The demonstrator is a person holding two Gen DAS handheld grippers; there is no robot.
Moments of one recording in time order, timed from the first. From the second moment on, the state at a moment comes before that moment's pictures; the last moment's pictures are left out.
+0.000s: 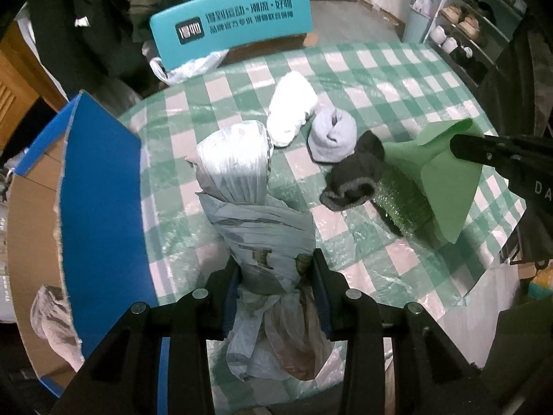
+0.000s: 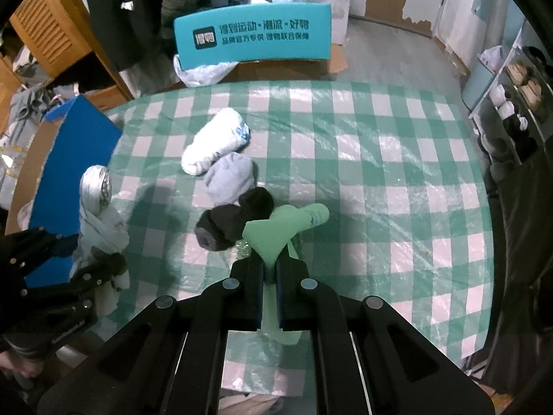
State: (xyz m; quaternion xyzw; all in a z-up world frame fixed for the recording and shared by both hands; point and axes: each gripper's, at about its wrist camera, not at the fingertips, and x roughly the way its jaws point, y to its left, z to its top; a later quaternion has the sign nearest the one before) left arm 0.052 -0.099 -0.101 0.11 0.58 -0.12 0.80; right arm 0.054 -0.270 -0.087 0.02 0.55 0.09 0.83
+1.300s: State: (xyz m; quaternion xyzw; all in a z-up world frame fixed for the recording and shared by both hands) left arm 0.063 -0.066 -0.101 0.07 0.59 -0.10 0.80; right arm 0.058 -0.241 -0.130 -0.02 0.59 0.09 0.80
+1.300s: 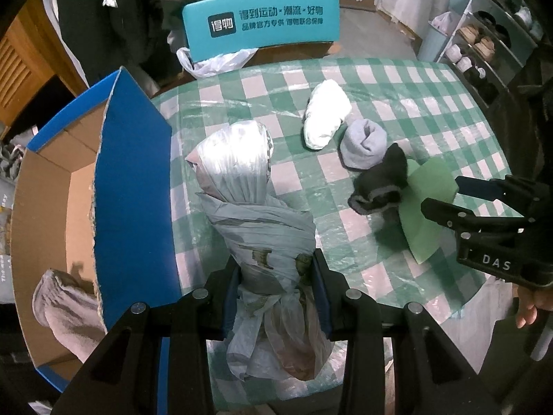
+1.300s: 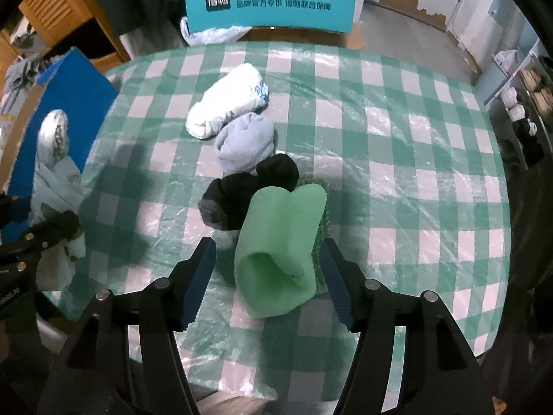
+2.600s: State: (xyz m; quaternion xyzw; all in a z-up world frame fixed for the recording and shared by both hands) left arm 0.058 -0.059 -0.067 0.08 0.56 -0.09 0.82; right arm 0.050 -0.236 -0.076 -0.02 0.54 0.10 0.83
